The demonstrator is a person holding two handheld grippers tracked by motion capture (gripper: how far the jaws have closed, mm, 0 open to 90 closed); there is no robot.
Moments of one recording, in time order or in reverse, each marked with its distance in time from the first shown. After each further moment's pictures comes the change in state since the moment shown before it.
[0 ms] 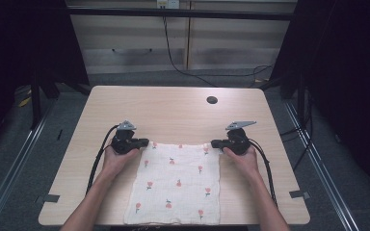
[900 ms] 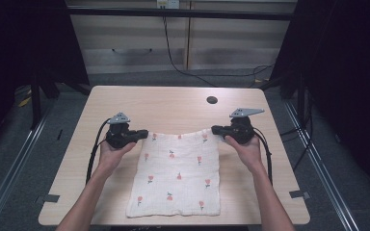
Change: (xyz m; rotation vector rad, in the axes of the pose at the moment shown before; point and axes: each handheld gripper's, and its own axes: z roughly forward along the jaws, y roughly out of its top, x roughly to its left) left arm -0.013 0.029 -0.035 -0.133 -0.034 0.006; right arm 0.014 0.046 -0.037 -0.130 -0.017 -0.061
